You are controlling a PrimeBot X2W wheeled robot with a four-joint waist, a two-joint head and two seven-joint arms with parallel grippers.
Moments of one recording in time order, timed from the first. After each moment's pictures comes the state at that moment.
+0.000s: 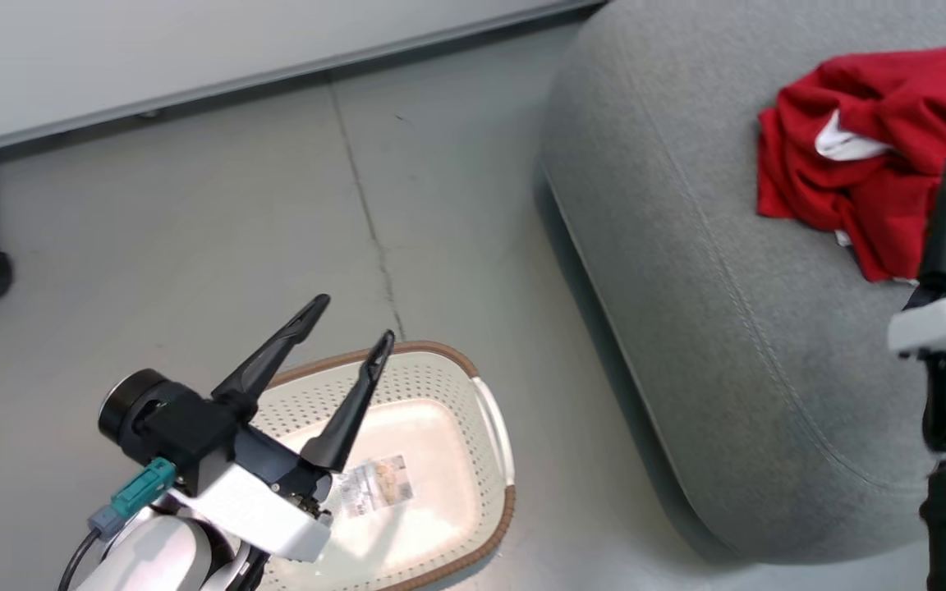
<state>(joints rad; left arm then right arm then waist) -0.27 0.47 -0.58 -0.09 -0.48 0.00 -0.19 -0.54 -0.05 -0.31 0.43 0.04 0.13 -0.26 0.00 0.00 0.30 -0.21</state>
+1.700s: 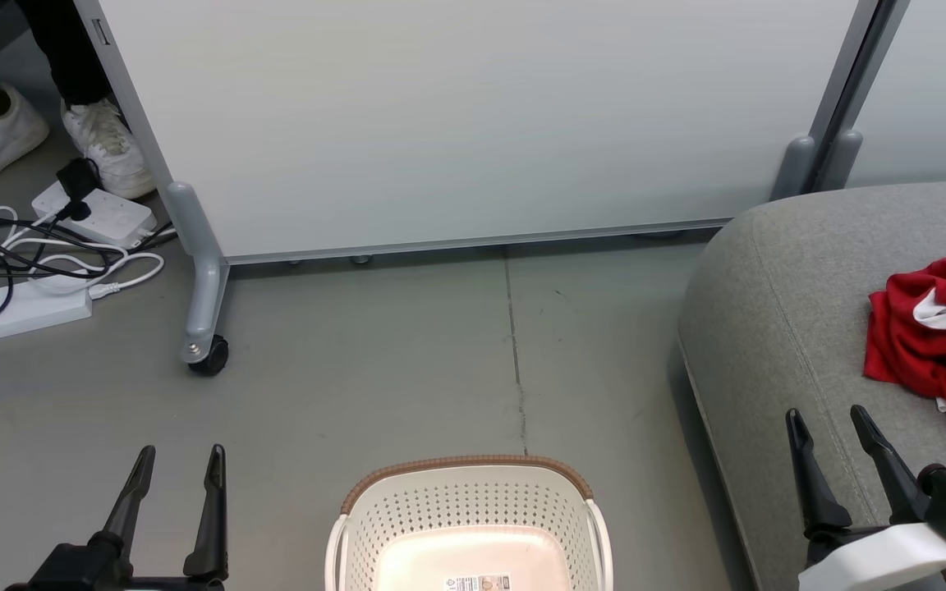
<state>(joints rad) 0.13 0.27 -0.15 0.03 -0.39 0.11 -0.26 0.06 -0.05 -0.04 0.02 0.21 0.13 -0.05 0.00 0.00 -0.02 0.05</state>
